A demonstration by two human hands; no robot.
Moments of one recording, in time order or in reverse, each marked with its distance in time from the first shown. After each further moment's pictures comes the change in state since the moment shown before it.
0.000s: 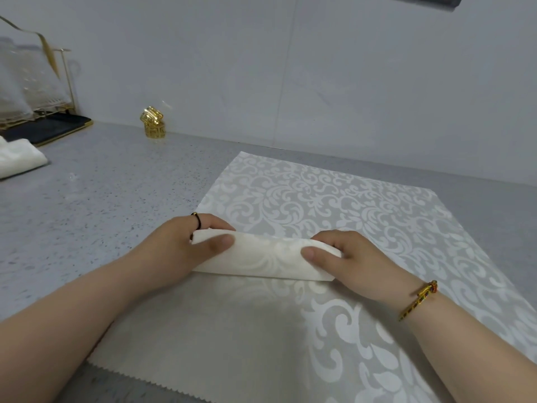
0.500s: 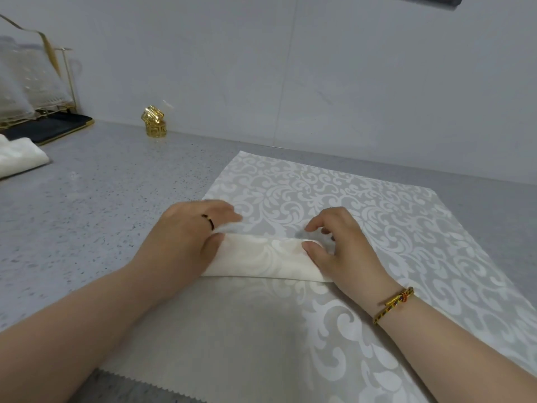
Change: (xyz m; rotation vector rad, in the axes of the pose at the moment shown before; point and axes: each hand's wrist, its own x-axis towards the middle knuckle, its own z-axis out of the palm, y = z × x) left_hand 0.003 -0.001 0.007 0.490 0.230 0.313; right_hand 0.012 0.013 0.019 -0.185 0.365 -0.131
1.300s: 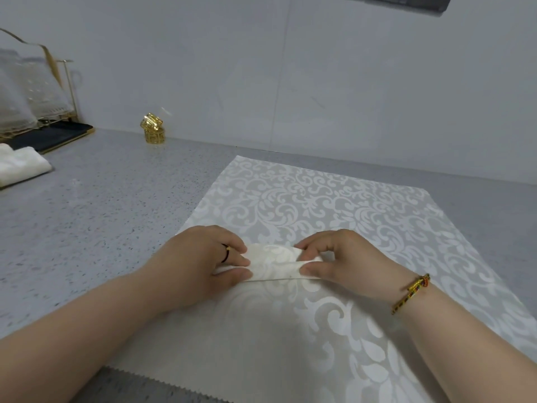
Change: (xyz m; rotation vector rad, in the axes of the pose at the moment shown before) left_hand -0.003 0.018 0.001 -0.018 -0.267 0.111; right_hand -0.003 -0.012 -0.031 0.102 -0.430 0.103
